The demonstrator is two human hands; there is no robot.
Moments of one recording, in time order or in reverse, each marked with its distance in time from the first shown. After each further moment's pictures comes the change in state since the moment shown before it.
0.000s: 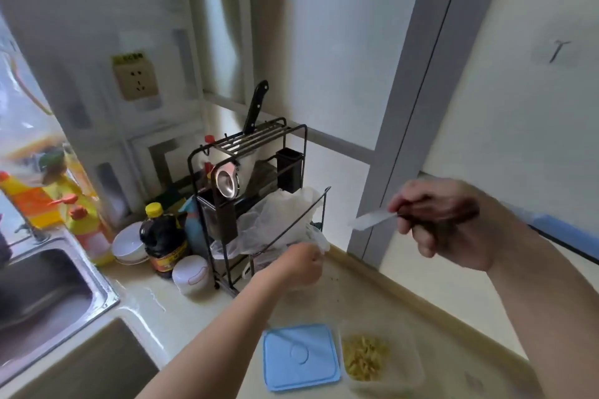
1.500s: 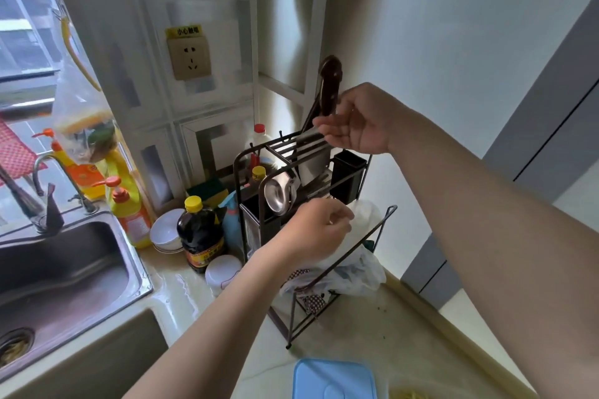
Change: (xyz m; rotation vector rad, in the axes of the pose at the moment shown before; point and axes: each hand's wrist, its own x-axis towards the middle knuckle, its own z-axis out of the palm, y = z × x) left_hand 0.019 -0.026 -0.110 -0.351 0.299 0.032; right_hand 0.272 -0.083 0.134 0.035 -0.249 0.010
